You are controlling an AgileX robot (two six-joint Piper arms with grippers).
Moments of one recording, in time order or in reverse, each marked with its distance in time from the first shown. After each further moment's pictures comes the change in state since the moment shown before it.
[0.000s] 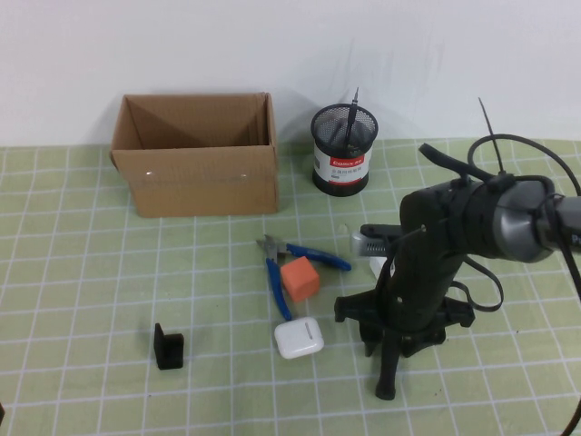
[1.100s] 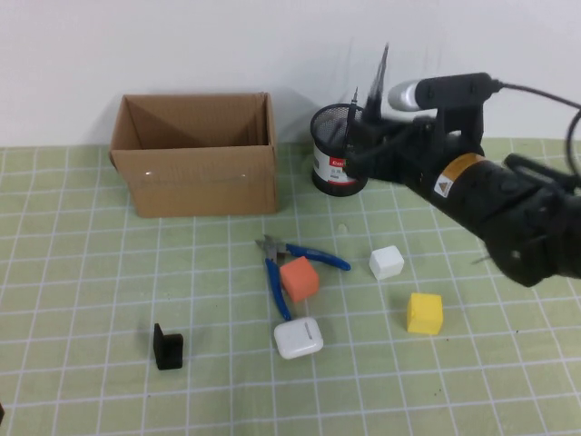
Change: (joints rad) right arm -0.074 -0.245 0.262 -0.230 -1.283 -0.134; left arm 0.000 0.000 0.000 0.002 0.000 0.000
